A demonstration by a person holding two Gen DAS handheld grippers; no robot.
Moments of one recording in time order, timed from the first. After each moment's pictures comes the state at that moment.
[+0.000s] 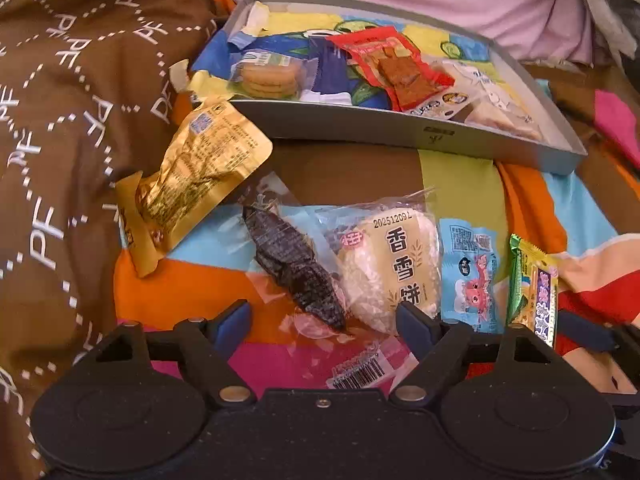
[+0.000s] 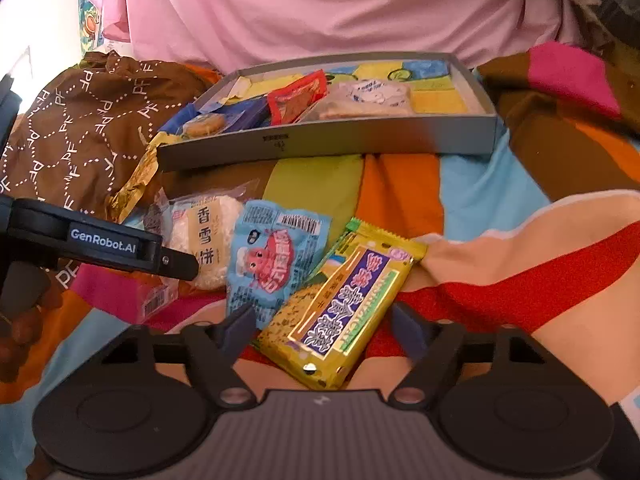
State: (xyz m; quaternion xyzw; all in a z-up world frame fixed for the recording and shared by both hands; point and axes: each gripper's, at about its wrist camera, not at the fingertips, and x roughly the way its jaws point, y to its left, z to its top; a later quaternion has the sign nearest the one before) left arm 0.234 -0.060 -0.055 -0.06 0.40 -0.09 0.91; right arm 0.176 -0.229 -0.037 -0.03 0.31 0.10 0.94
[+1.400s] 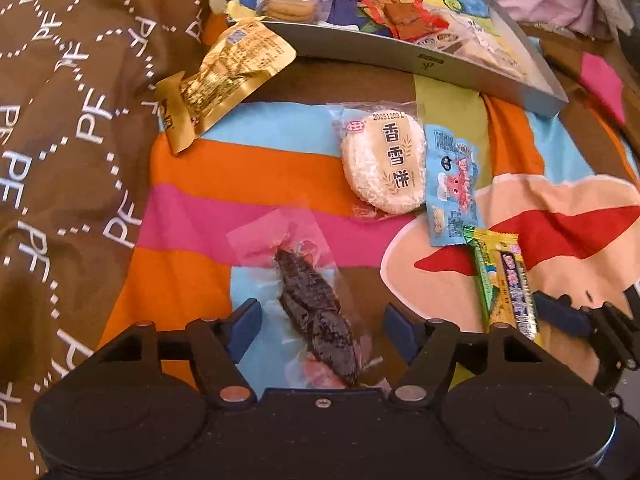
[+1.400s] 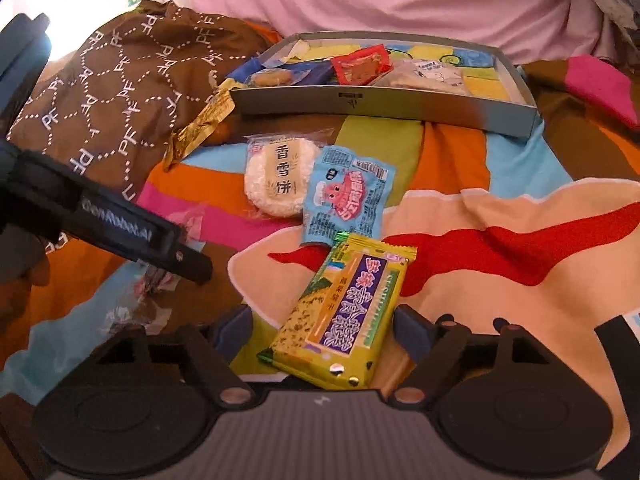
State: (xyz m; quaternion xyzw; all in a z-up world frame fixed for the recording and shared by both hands) left arm 0.179 -0.045 -0.053 -0.07 0.48 -0.09 0.87; right arm 0.125 -0.198 -0.038 -0.08 0.35 0.13 0.92
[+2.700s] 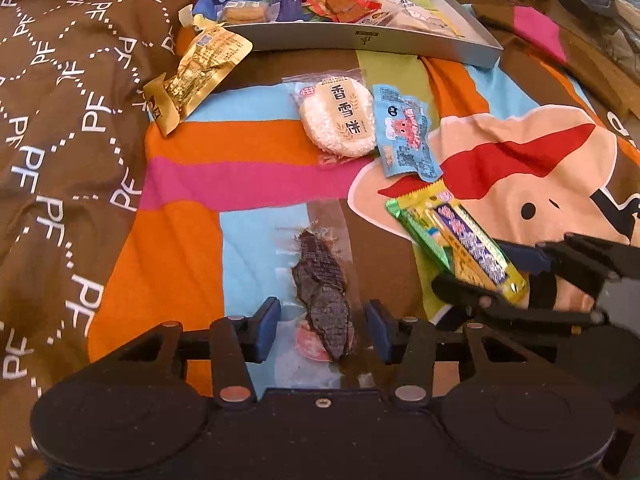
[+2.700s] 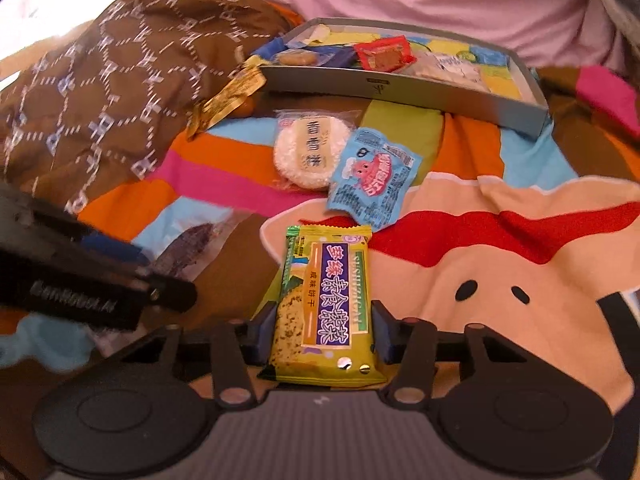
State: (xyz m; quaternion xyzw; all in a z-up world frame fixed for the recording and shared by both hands) left arm 0.116 -0.050 -0.052 -0.02 0.45 -0.13 0.88; right arm 0.095 -0.172 -0.039 -0.14 0.36 0.12 0.91
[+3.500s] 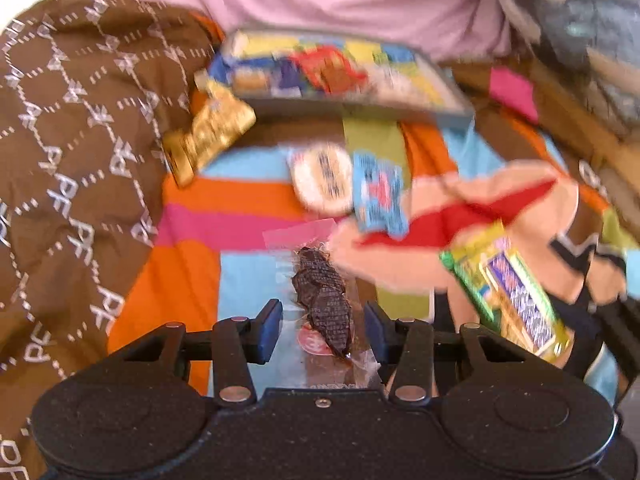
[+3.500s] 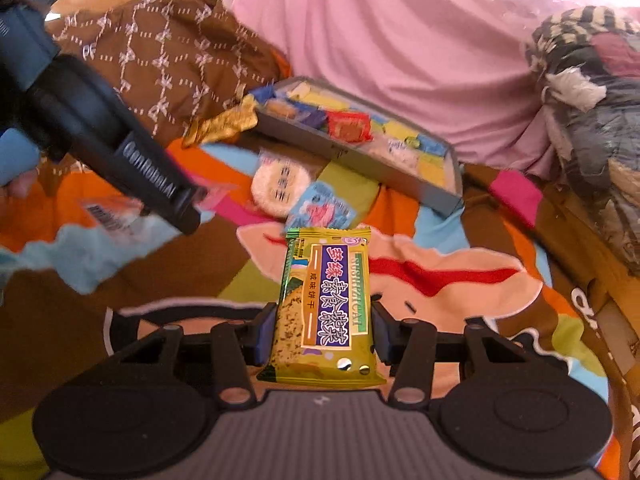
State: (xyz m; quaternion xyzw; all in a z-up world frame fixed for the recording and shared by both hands) left arm 0.079 -0.050 -0.013 -0.06 0.37 -0.12 0.92; right arm 0.011 -0.155 -0.014 -0.26 0.25 0.03 0.93
